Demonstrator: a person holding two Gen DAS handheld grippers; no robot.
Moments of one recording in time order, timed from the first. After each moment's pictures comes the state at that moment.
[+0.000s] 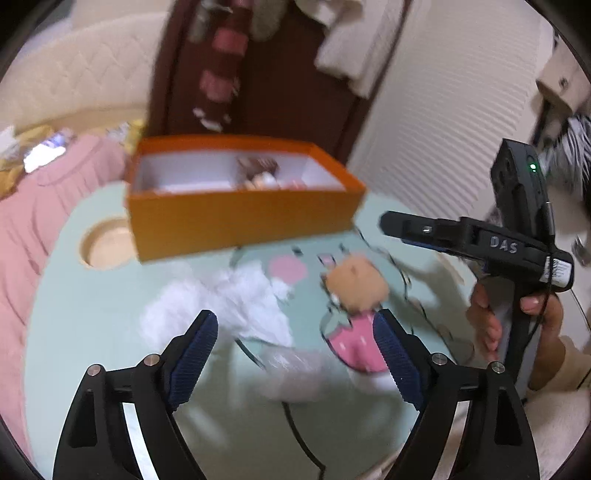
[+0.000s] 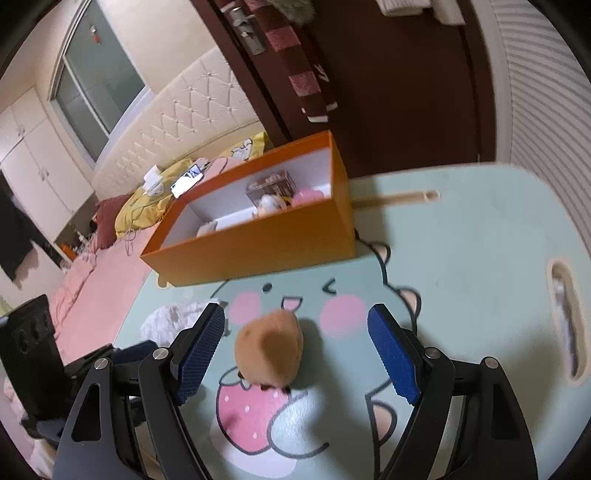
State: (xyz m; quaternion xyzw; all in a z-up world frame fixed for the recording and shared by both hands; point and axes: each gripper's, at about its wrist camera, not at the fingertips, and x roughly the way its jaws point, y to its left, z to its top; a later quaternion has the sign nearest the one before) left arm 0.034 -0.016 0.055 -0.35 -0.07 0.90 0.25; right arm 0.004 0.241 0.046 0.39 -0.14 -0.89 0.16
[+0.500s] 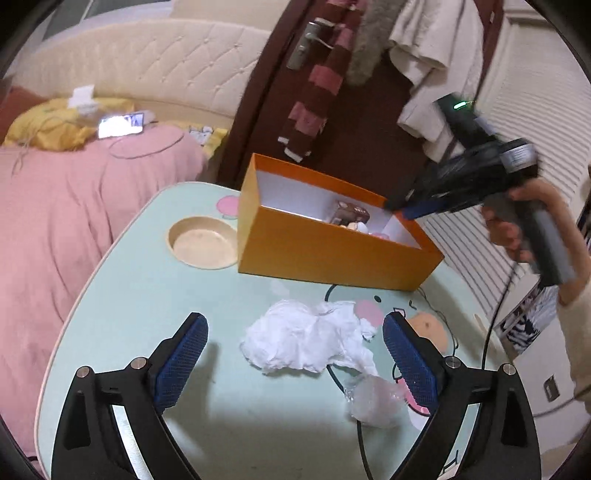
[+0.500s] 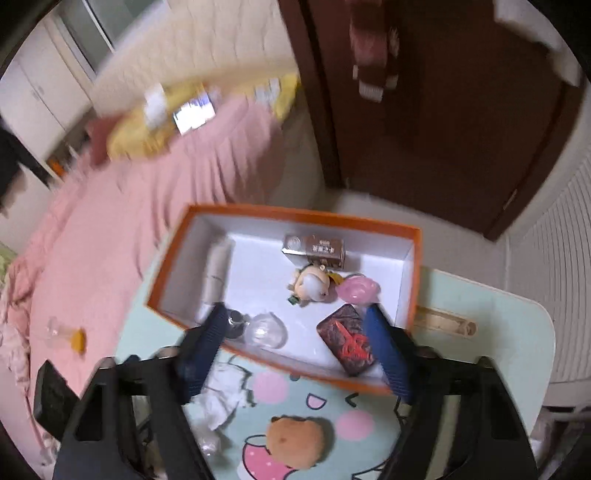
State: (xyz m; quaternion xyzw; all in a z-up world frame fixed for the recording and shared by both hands) left arm 0.024 -0.069 0.037 -0.32 -0.17 0.92 0.13; right arm -0.156 0.139 0.100 0.57 0.04 -0.80 0.19
